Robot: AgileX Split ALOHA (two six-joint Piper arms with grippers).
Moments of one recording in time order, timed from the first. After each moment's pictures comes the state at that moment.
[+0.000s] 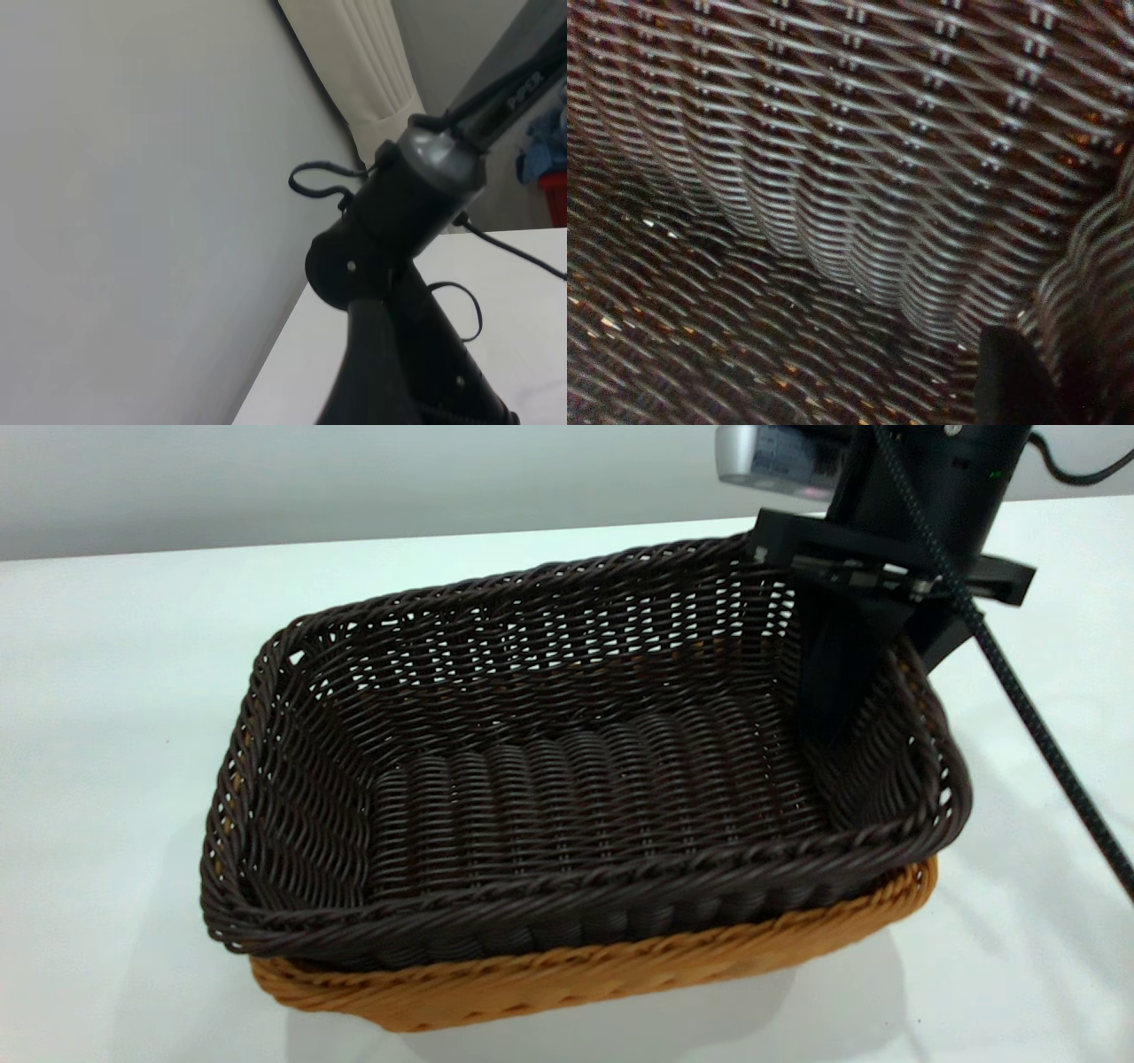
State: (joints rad) left arm -0.96 1.08 -0.89 -0.84 0.01 1.38; right arm 0.30 2.08 -1.40 0.40 1.22 -0.21
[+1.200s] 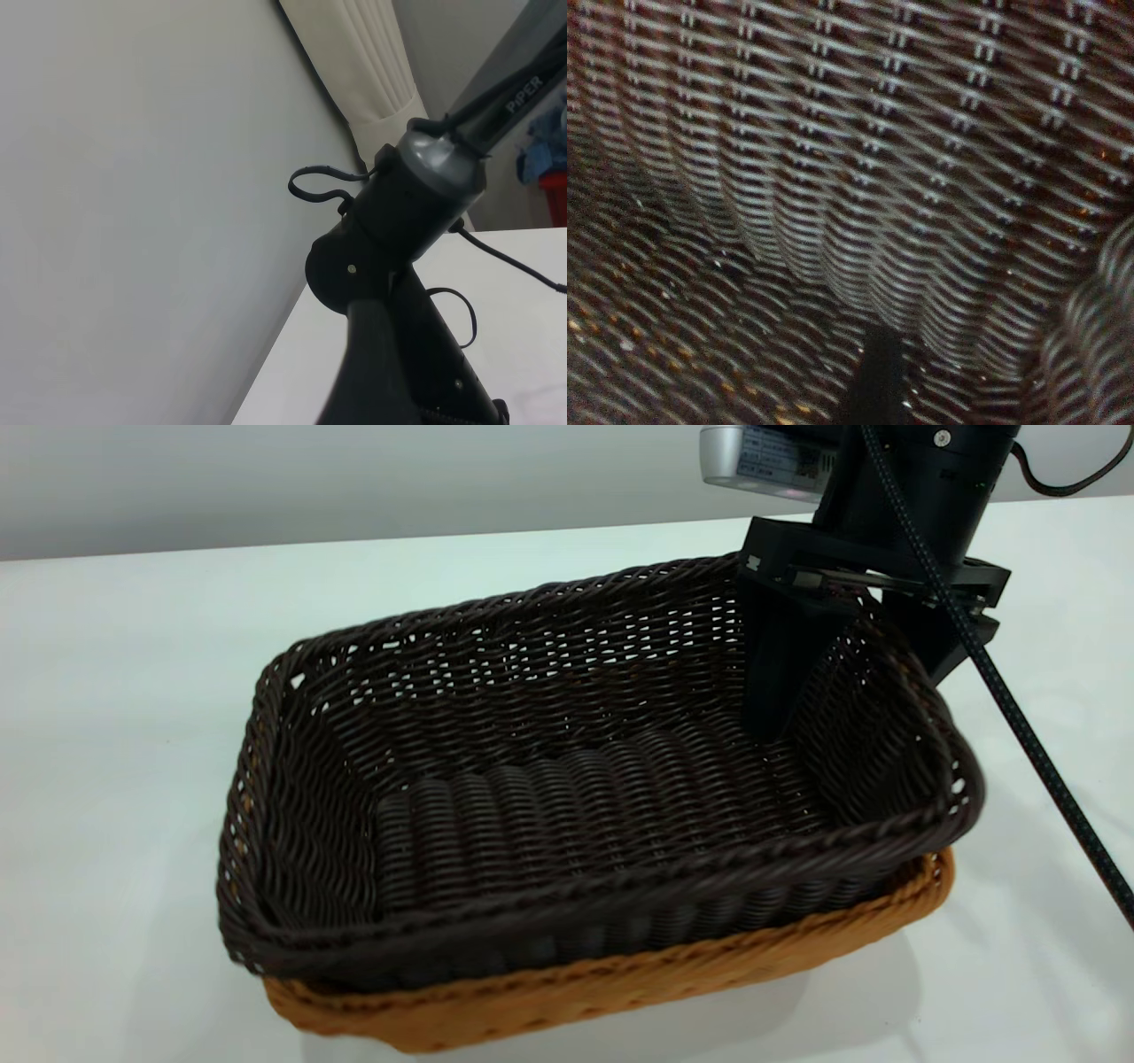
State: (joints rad) left arm -0.96 1.08 -0.89 -0.84 0.01 1.38; right arm 0.30 2.08 -1.40 0.40 1.18 -0.28
